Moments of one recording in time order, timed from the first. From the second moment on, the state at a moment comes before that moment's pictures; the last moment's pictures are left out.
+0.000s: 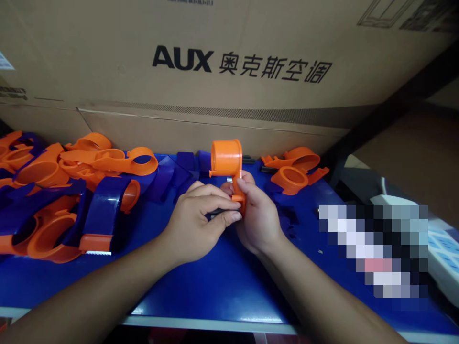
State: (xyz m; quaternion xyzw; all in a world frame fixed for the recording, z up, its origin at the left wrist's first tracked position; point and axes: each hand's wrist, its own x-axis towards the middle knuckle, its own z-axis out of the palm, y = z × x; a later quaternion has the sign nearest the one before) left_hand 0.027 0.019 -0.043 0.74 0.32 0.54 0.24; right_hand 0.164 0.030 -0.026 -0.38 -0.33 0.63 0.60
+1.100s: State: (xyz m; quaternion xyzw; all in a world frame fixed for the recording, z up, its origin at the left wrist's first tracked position) left_hand 0.038 0.010 -0.044 0.56 0.35 0.56 0.51; right_hand 0.161 0.032 -0.042 -0.41 -0.36 0.53 0.65
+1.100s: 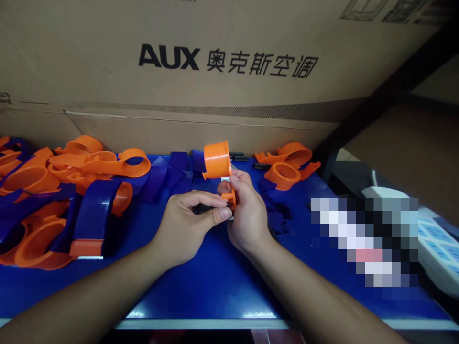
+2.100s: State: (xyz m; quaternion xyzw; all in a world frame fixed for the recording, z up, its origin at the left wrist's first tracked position) left_hand 0.036 0.000 -0.046 0.62 0.42 0.48 0.45; right_hand 0.161 0.026 -0.048 -0.43 -0.43 0.52 0.60
